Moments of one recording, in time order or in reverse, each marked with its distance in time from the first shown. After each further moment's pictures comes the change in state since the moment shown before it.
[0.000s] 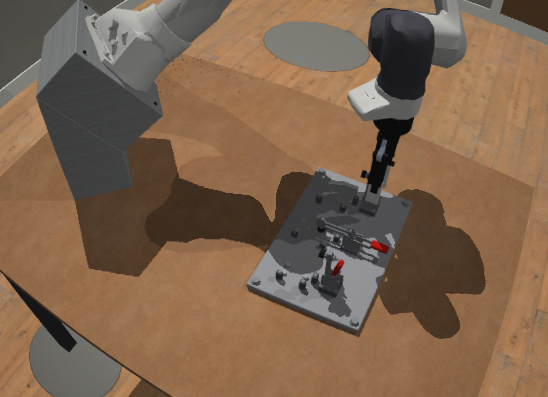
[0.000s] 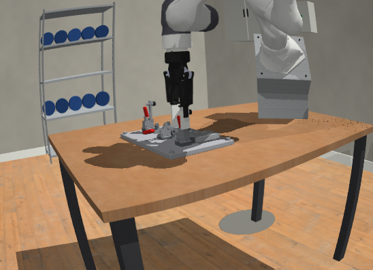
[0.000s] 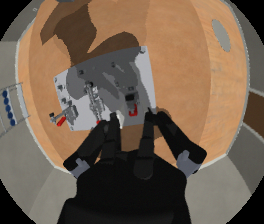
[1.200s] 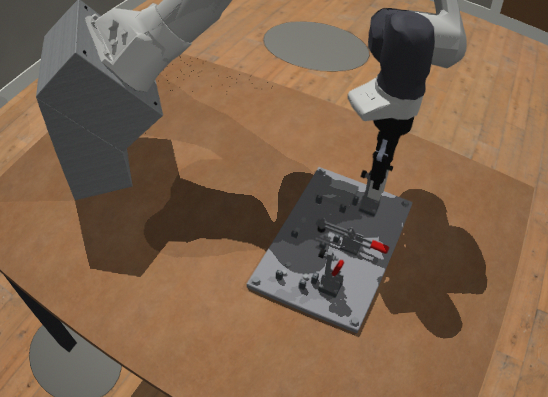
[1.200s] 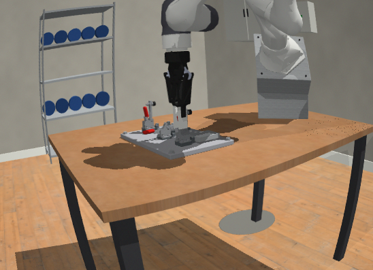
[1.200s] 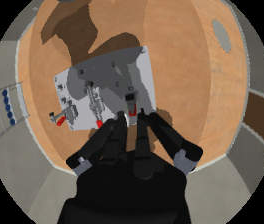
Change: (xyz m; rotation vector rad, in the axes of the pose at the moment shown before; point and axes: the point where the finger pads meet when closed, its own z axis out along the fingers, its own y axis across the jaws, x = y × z) arm 0.000 0.000 0.000 0.000 -0.001 -0.005
